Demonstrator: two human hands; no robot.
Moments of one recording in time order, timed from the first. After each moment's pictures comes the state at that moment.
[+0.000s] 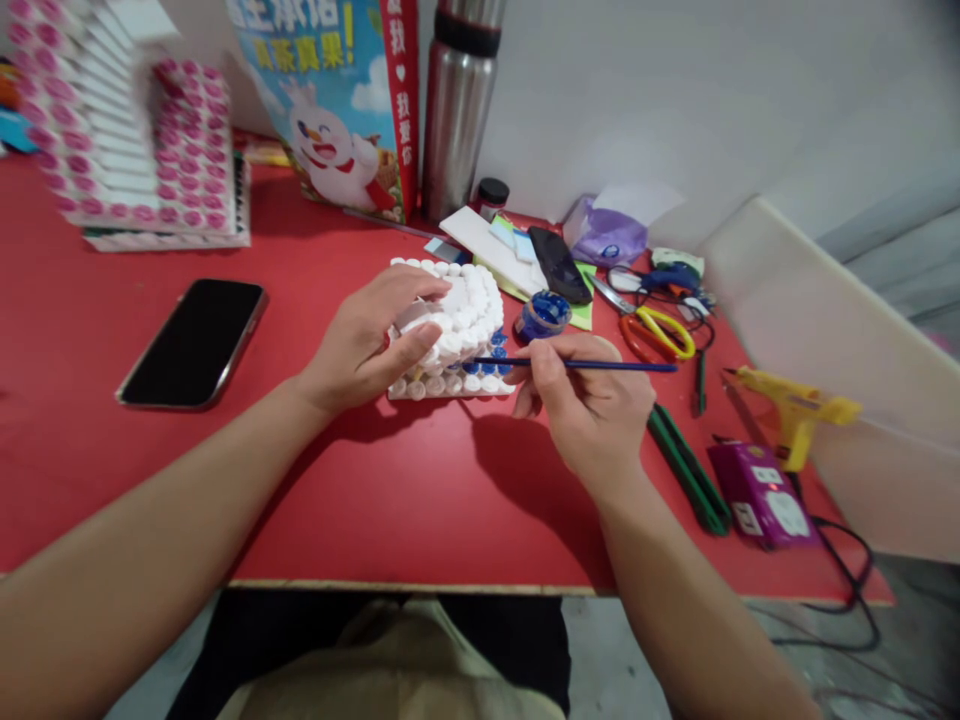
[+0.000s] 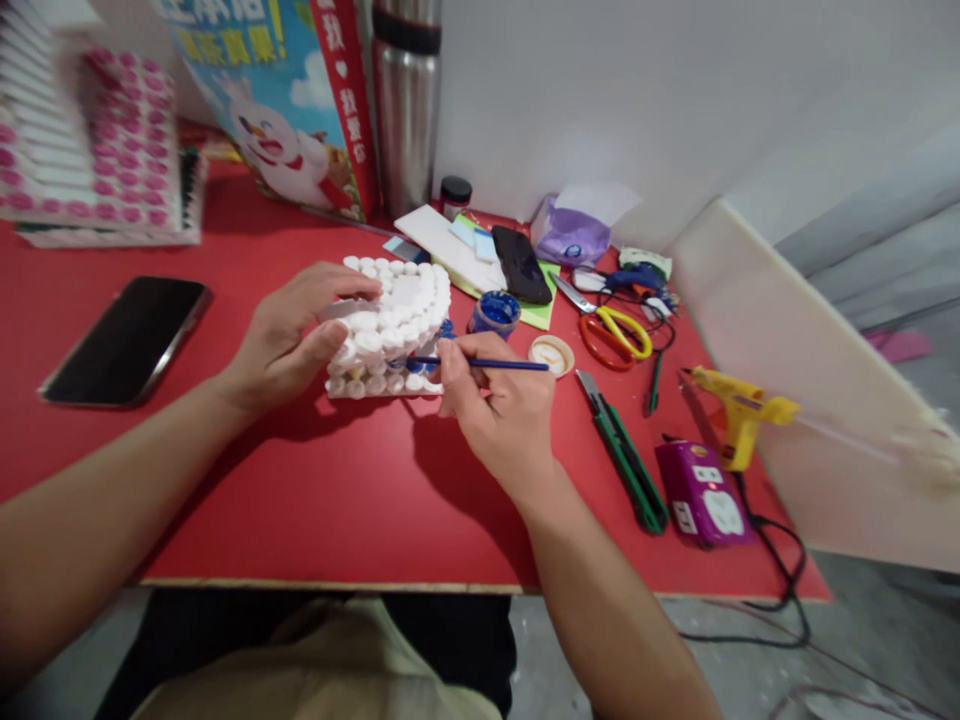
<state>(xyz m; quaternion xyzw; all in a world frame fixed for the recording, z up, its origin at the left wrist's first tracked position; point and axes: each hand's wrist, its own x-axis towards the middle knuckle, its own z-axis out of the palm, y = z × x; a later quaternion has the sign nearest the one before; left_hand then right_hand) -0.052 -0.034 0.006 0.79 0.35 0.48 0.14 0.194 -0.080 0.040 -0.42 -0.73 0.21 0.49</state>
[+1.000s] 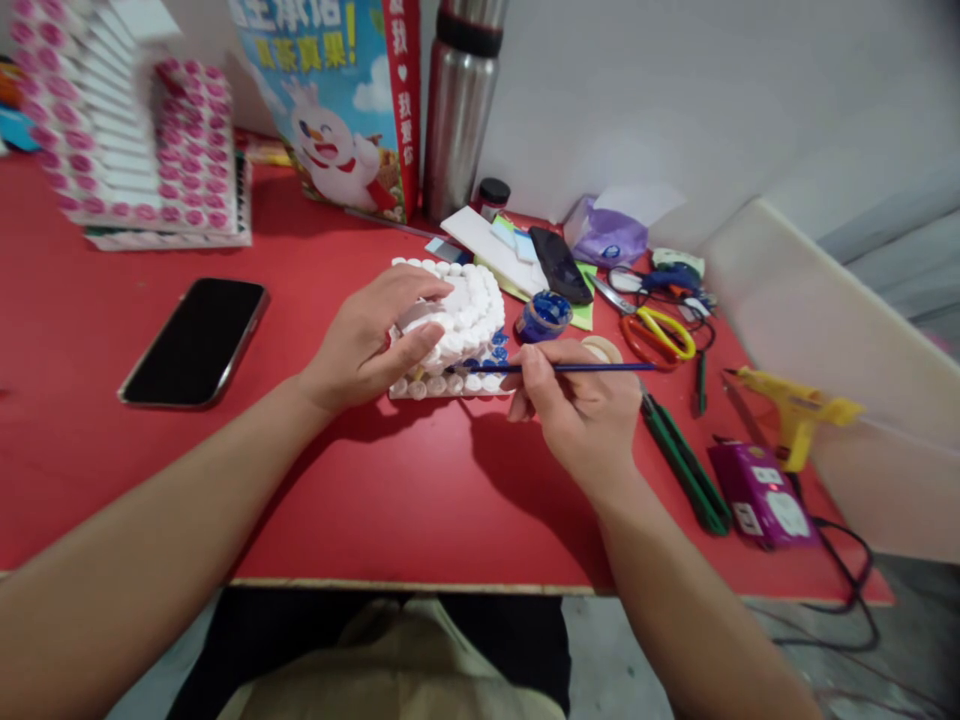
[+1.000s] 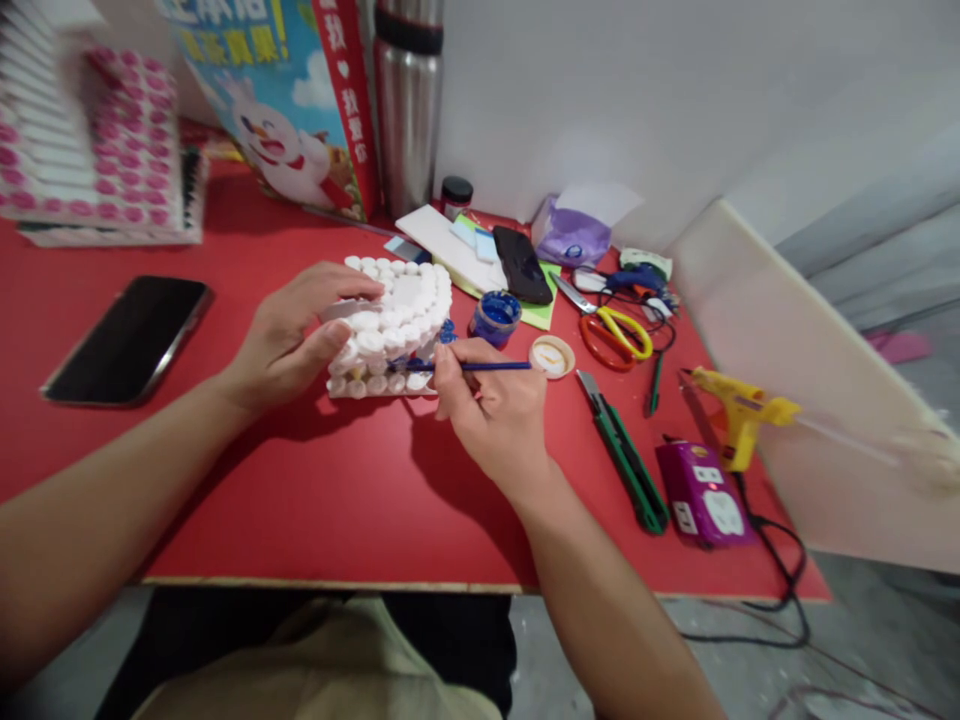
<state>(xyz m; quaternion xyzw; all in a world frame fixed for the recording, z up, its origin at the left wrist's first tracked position) -0.052 -0.034 0.008 0.79 0.36 0.47 0.14 0.194 -0.080 0.038 -0.41 -0.76 0.18 0.48</state>
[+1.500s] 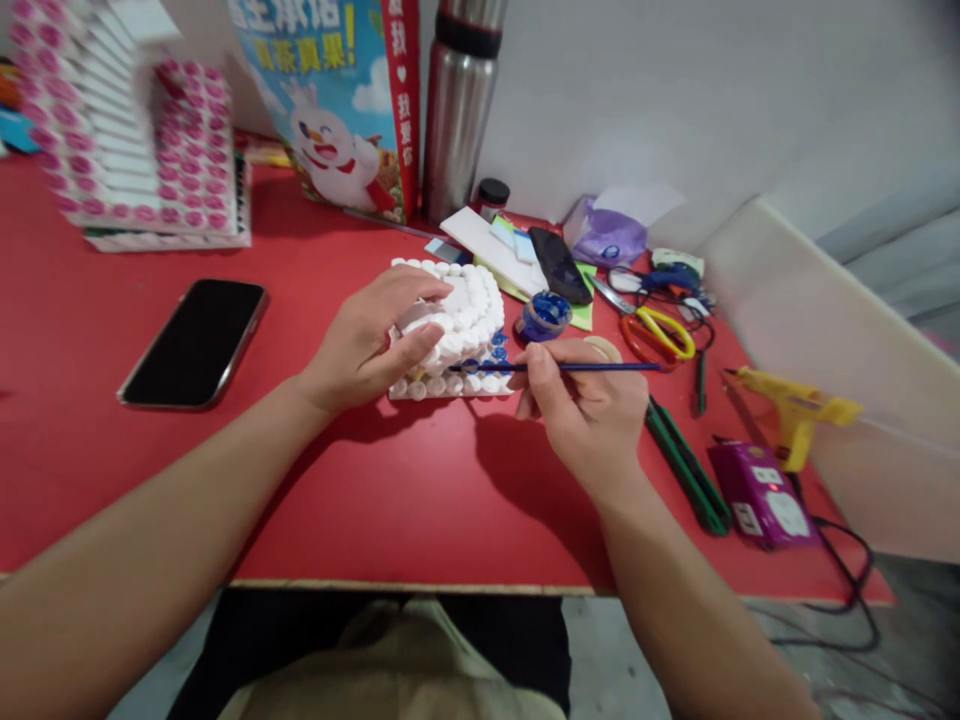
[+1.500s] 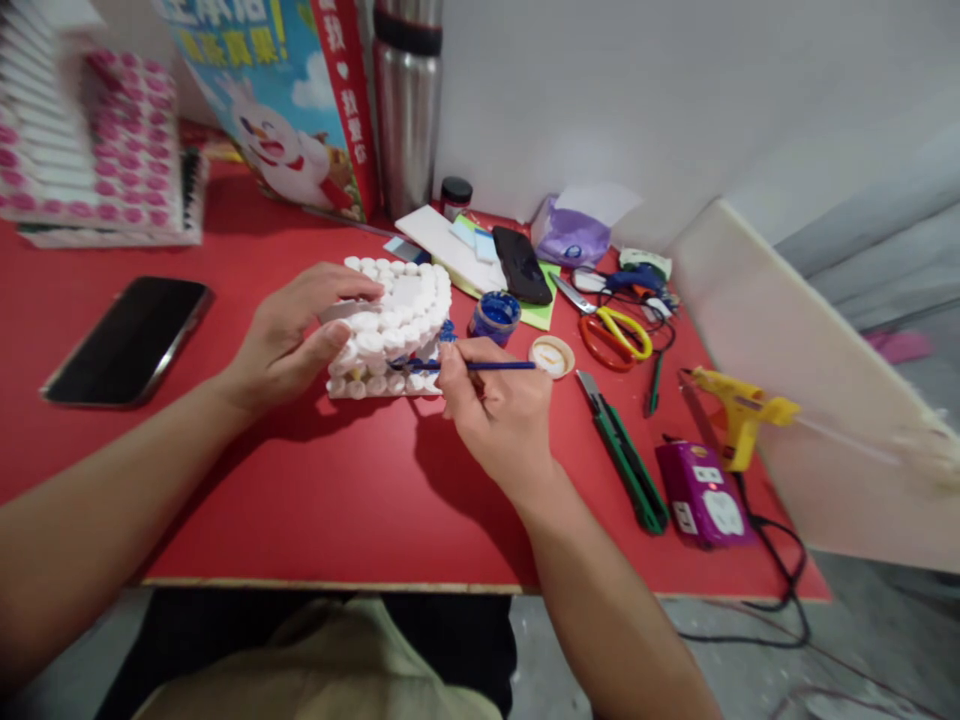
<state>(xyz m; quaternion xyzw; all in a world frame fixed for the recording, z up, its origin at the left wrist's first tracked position) -0.052 -0.034 0.008 0.79 0.37 0.46 0.14 0.195 -0.081 0.041 -0.43 -0.76 0.14 0.47</state>
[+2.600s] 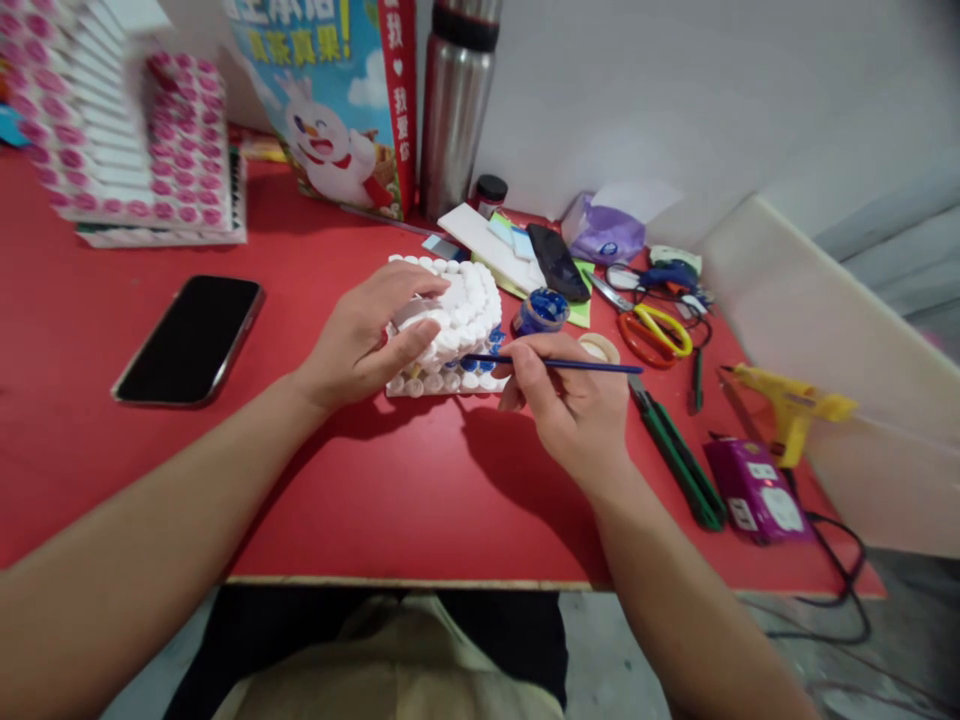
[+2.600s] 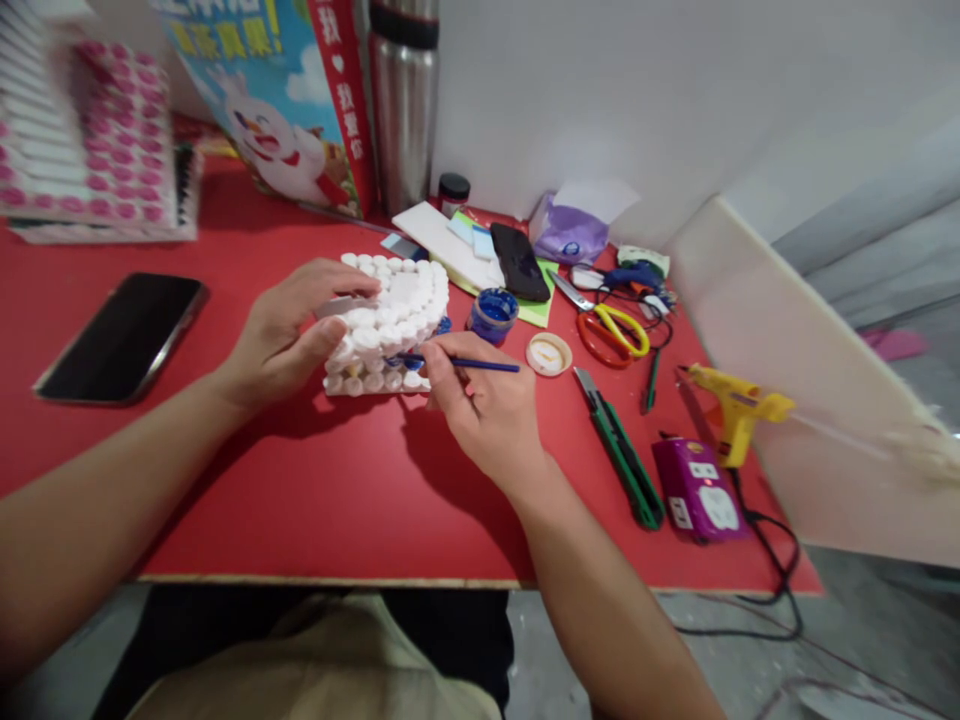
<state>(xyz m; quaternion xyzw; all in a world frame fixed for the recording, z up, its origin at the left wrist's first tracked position) -0.052 -0.034 0.007 0.79 0.34 0.48 0.14 0.194 -0.074 0.034 -0.38 -0.78 0.19 0.46</state>
